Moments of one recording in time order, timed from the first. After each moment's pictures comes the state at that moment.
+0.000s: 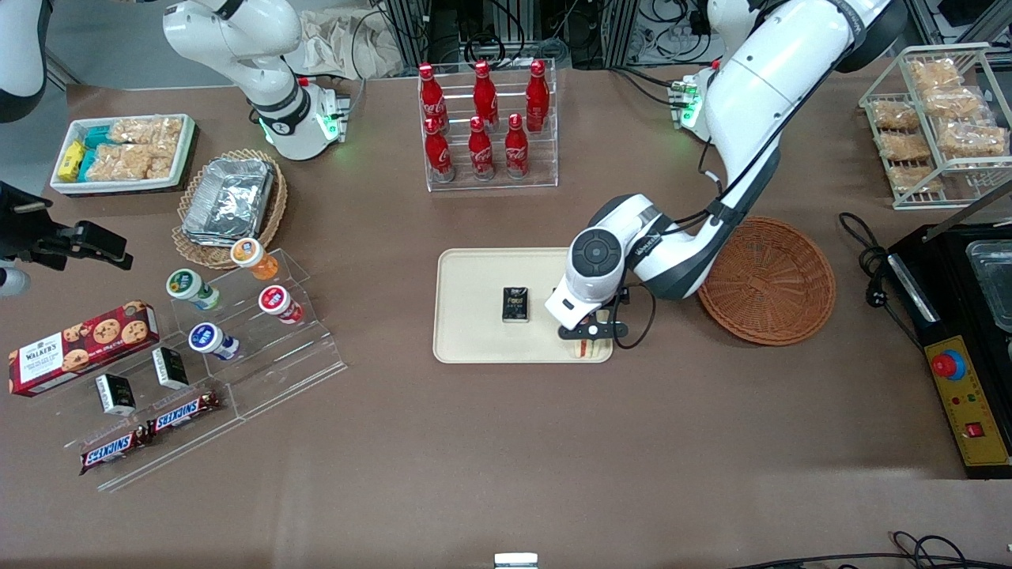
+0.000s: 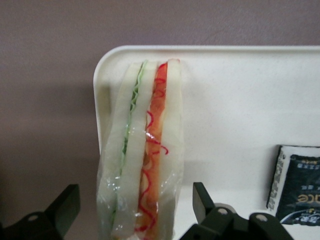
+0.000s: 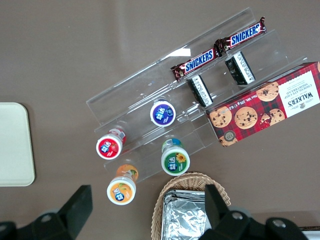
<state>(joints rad) -0.17 0.65 -0.53 -1.75 0.36 2.16 -0.86</state>
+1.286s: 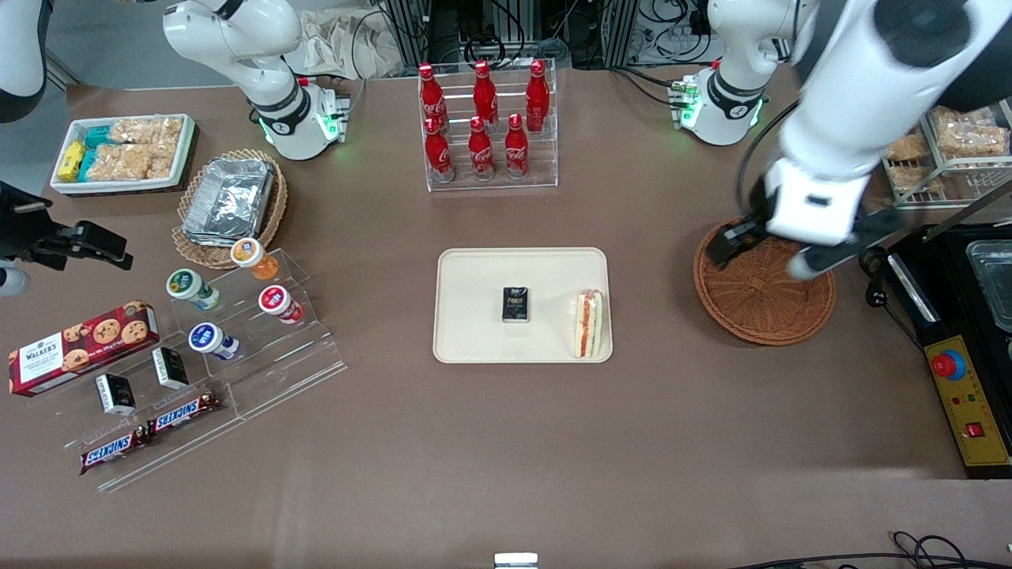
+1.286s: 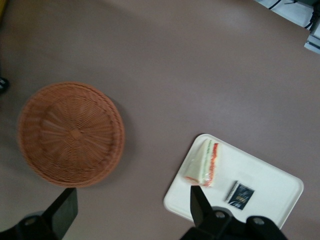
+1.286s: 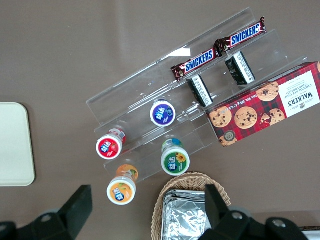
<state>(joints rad) -0.13 0.00 -0.18 -1.60 0.04 1.67 -0.72</state>
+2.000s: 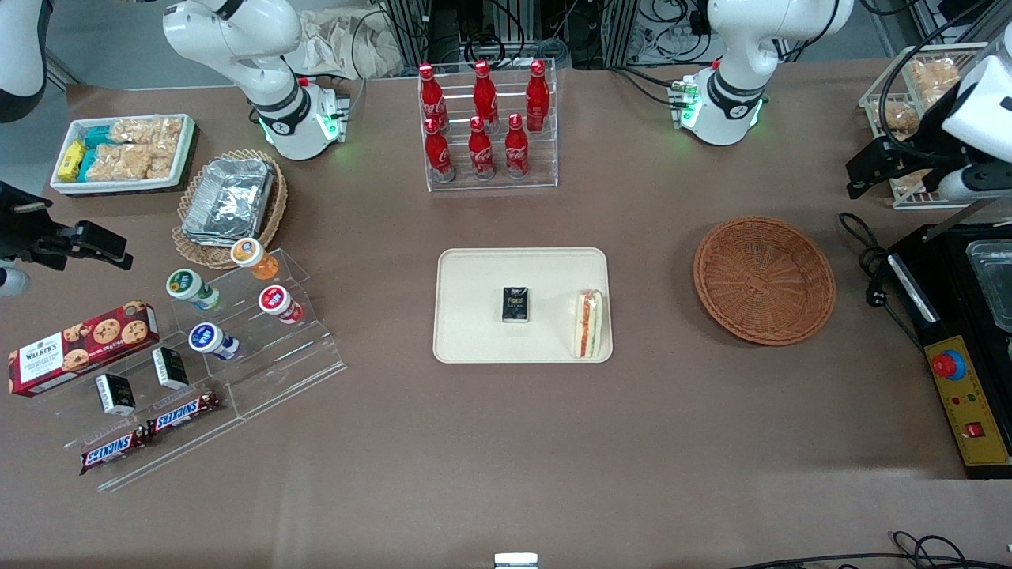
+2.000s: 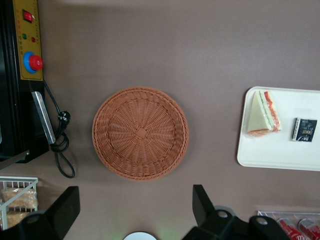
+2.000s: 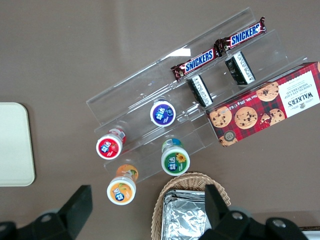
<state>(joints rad) -0.14 -0.12 0.04 -1.63 0.01 1.49 -0.14</state>
